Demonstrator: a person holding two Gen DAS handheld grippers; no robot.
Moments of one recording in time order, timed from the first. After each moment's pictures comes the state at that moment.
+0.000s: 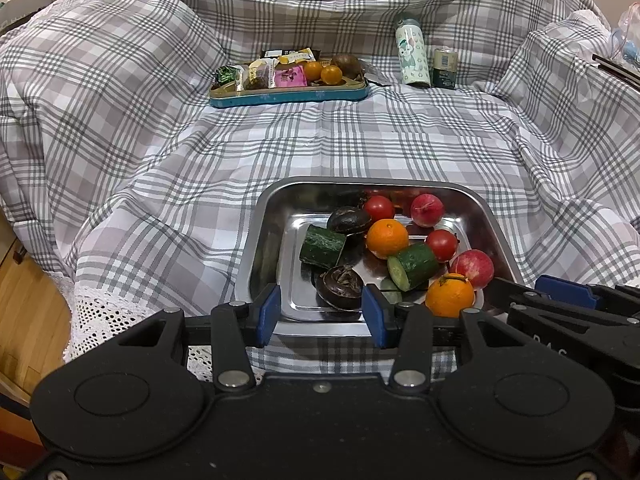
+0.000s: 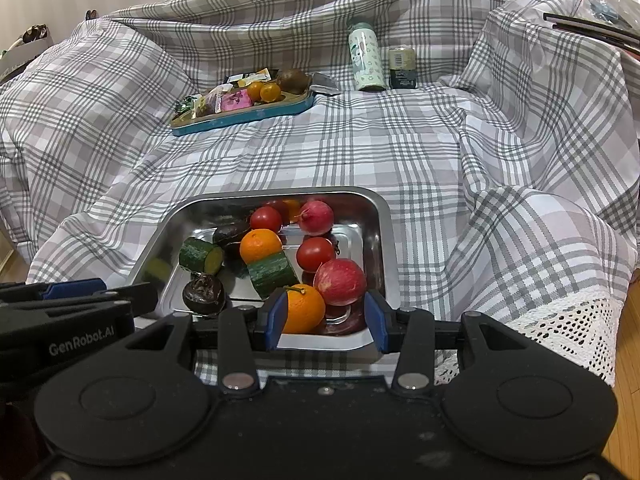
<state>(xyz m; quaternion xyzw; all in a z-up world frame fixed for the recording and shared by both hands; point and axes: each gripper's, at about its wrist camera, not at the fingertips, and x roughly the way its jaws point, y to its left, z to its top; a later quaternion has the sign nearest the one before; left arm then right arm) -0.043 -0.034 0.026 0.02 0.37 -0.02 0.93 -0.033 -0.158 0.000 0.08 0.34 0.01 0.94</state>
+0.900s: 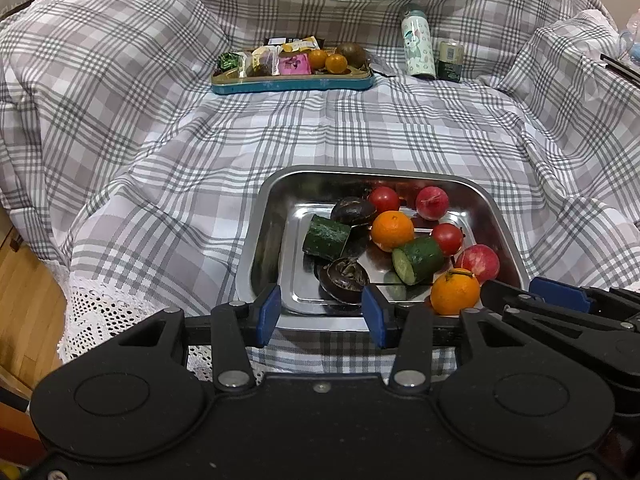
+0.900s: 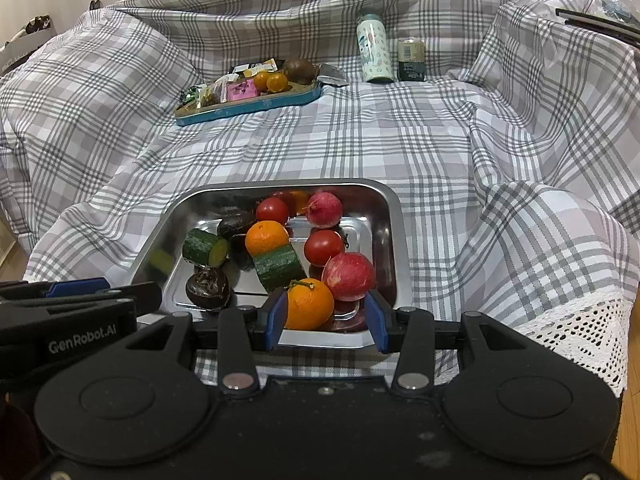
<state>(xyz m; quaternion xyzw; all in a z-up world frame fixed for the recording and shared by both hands) -0.037 -0.029 0.021 0.01 0.39 -0.02 0.92 -0.026 -0.155 -0.005 0.07 0.36 0.02 0.93</state>
